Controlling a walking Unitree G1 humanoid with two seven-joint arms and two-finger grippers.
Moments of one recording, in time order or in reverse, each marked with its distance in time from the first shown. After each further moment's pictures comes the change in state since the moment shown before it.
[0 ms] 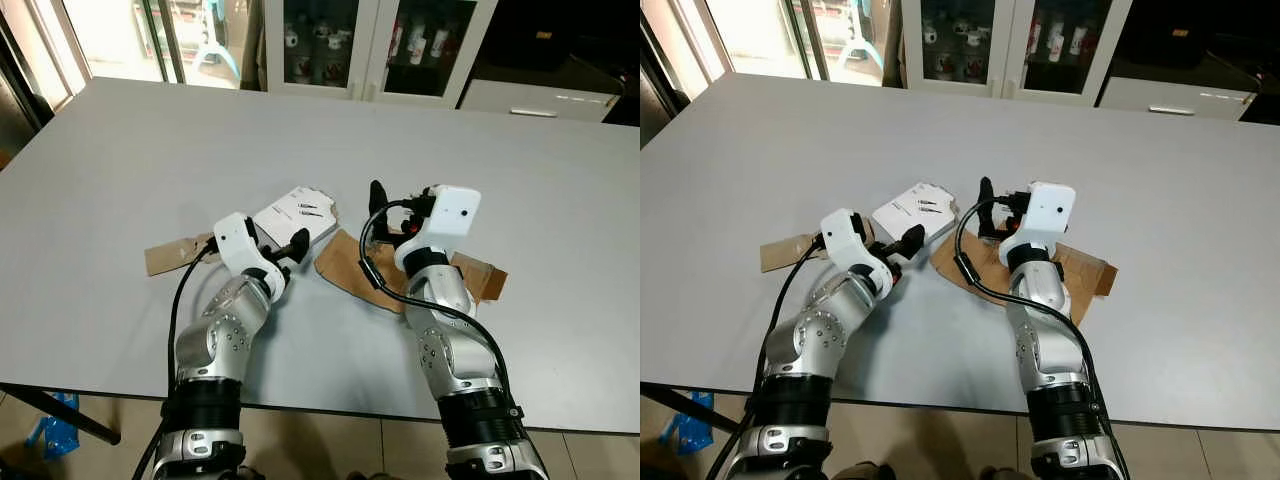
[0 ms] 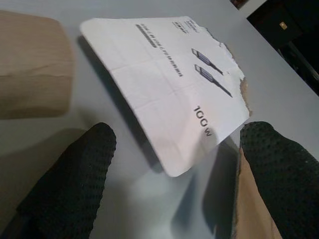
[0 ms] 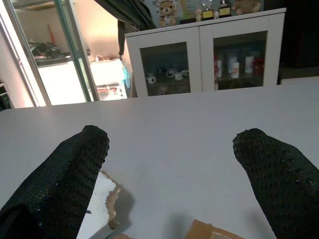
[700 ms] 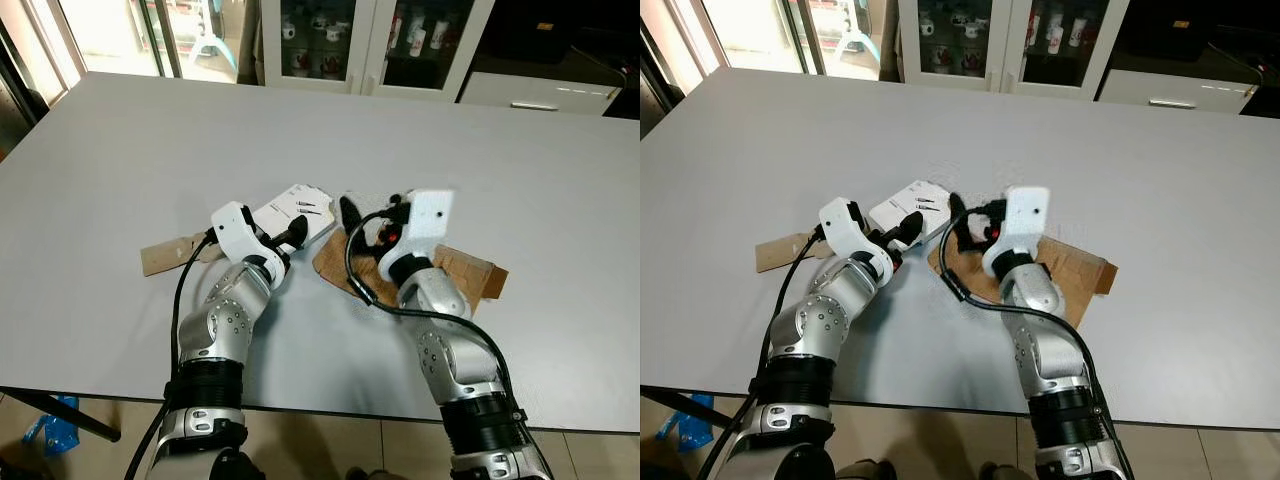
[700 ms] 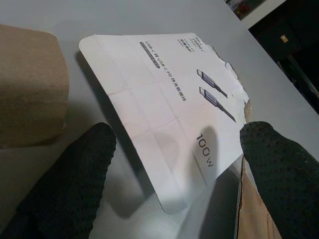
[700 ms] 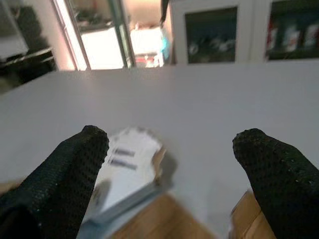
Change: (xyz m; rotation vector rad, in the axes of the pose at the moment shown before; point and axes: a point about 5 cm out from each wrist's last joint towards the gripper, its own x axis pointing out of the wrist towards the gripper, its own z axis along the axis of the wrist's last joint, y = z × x) left arm 0.009 0.000 0.011 -0.059 -0.031 0.015; right arm -0.007 0.014 -0.011 -0.004 0.137 0.208
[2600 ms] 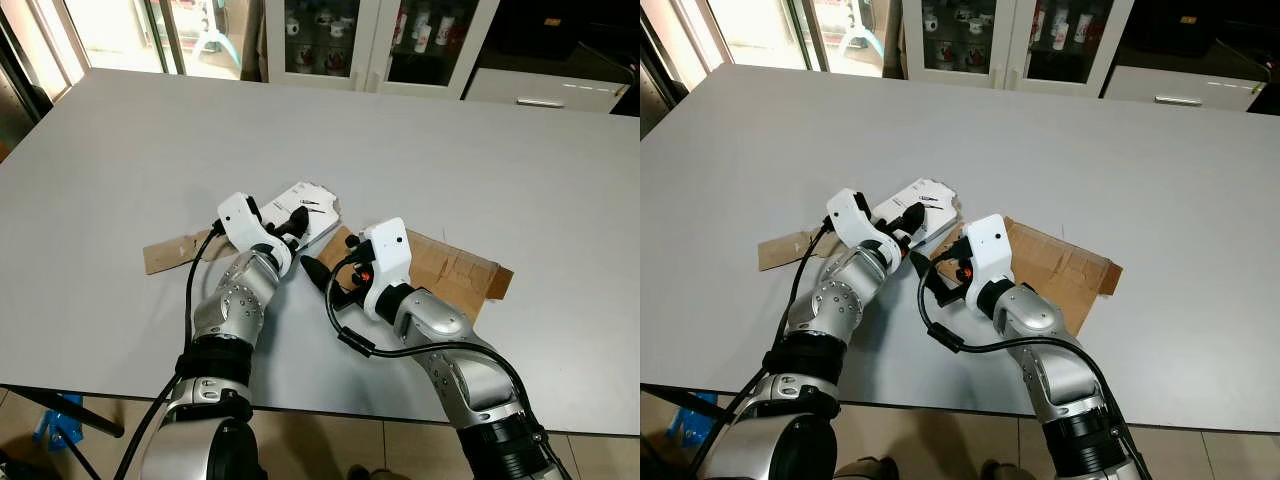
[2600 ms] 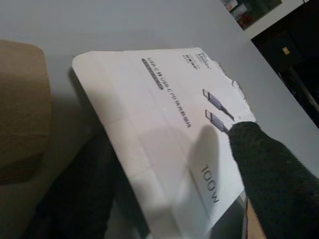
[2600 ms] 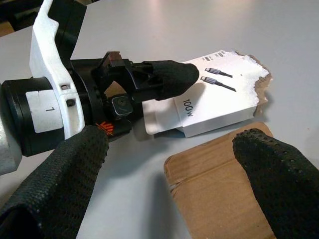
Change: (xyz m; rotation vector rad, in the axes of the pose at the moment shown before) left arm 0.019 -0.006 0.001 -0.039 -0.015 0.003; right arm -0.022 0.022 -0.017 -0.071 0.249 0.291
